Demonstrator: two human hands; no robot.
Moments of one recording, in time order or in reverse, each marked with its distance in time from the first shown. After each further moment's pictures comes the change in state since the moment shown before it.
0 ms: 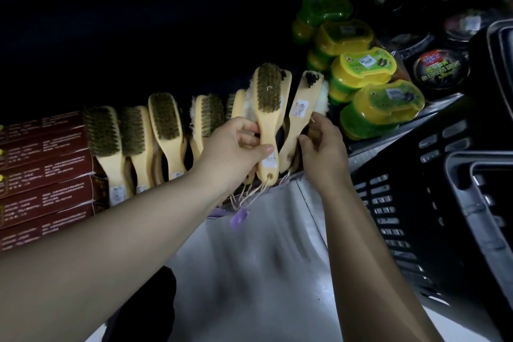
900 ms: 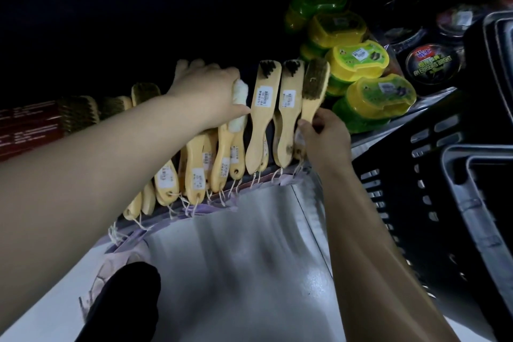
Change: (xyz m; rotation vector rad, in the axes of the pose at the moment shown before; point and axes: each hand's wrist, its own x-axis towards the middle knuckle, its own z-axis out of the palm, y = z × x) left_hand 0.071 0.029 -0.026 1.449 0.135 0.330; right_hand 0.021 0.011 -0.010 -0.057 0.099 0.041
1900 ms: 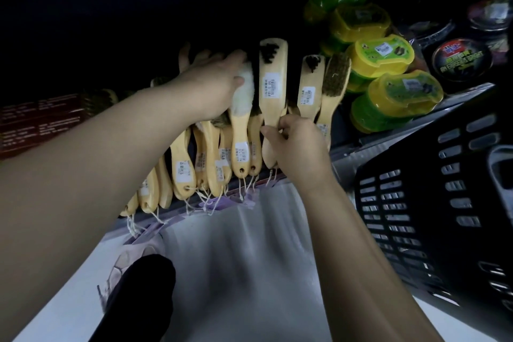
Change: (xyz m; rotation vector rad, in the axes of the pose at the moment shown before) left_hand -0.001 -0.028 0.000 -0.245 -0.058 0.021; right_hand -0.041 -0.052 0.033 -0.236 -0.242 -0.095
